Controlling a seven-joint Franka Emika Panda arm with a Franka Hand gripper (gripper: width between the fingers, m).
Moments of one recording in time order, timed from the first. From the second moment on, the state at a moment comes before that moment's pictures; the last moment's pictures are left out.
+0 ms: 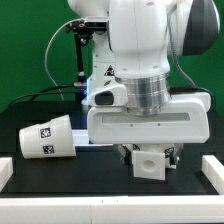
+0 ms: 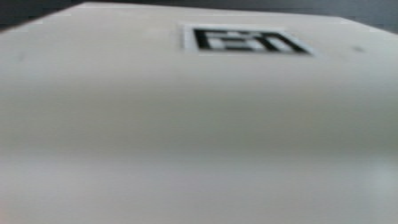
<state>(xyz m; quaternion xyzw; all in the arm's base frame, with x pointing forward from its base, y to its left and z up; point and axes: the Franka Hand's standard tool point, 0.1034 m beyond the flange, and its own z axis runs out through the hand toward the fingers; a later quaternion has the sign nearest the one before) 0.544 0.036 0.028 -0.99 0.13 0.06 0.06</state>
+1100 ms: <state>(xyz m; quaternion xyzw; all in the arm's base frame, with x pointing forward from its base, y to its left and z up) 0.560 0.022 0.031 -0.89 0.17 0.42 0.10</state>
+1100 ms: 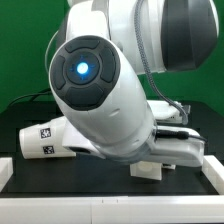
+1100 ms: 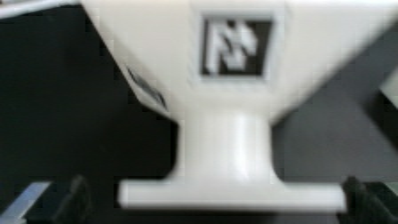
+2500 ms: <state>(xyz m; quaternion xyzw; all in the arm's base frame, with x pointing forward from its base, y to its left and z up) 0.547 0.025 0.014 -0.87 0.22 0.43 0.09</state>
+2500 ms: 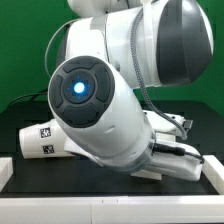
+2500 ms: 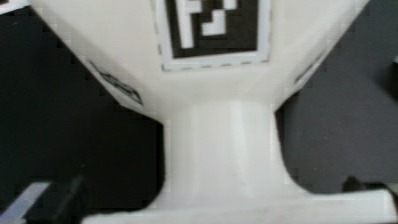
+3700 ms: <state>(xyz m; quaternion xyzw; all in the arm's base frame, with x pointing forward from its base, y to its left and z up) 0.567 0.024 0.051 -0.89 0.21 0.40 0.09</state>
